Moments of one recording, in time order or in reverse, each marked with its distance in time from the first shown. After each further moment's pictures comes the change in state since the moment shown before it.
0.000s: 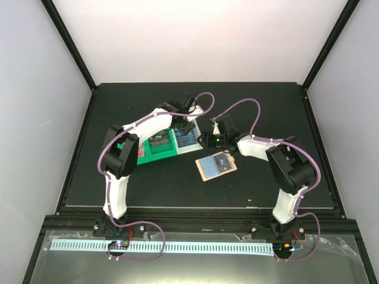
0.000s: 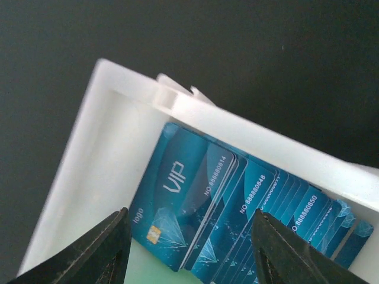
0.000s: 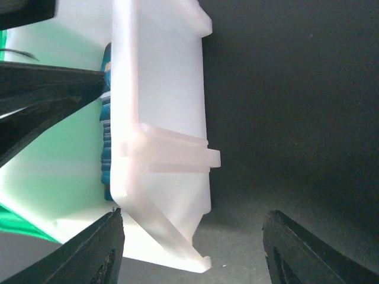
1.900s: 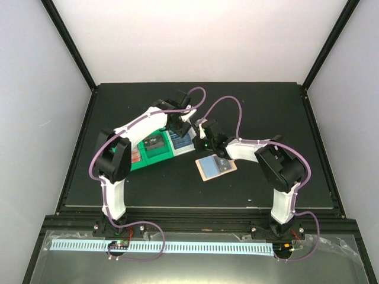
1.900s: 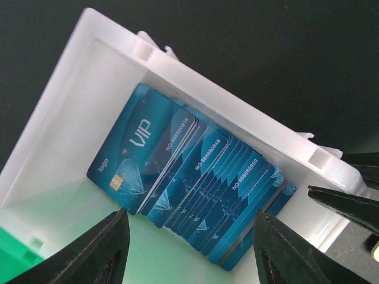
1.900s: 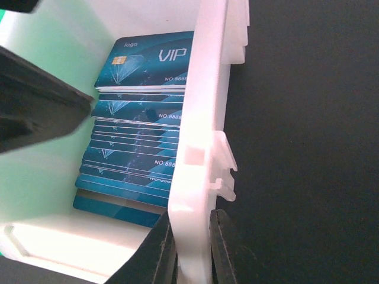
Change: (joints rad) left arm 0.020 -0.113 -0.001 -0.197 0.020 -0.280; right arm 0.132 0.077 0.071 0.058 0.197 -0.231
